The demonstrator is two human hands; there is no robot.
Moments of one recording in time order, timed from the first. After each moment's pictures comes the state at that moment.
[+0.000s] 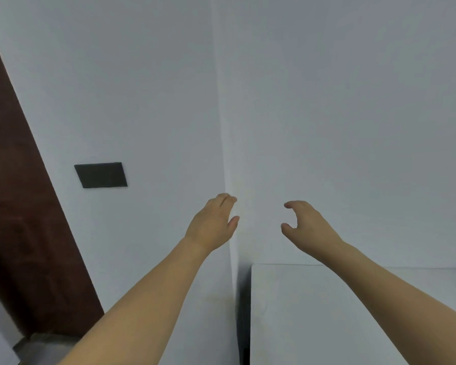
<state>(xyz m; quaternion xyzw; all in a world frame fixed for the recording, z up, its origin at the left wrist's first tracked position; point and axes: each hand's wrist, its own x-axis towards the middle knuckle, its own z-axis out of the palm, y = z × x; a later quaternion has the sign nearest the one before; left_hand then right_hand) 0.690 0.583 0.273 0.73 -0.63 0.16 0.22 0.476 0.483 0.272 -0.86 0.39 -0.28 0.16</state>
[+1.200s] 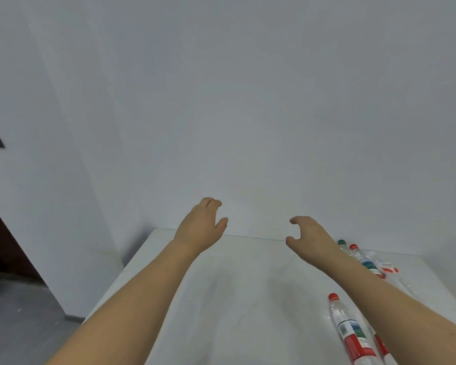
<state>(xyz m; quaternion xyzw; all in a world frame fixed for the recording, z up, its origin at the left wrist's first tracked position) 0.201 0.351 0.208 0.81 -0.54 0.05 0.23 -0.023 0.208 0.188 -0.86 0.42 -0.17 0.22</state>
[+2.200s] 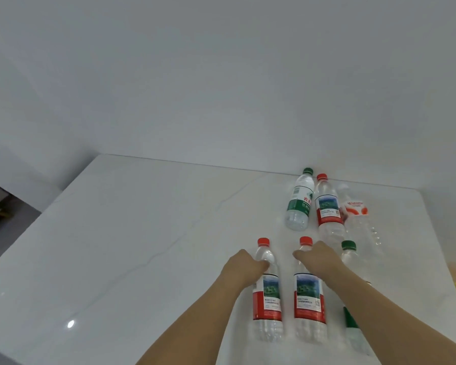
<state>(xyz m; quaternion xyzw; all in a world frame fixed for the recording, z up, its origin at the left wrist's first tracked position) -0.084 0.095 -0.090 0.86 -0.22 -0.42 0.16 -0.212 -0.040 -0.107 -0.69 0.59 0.06 0.42</state>
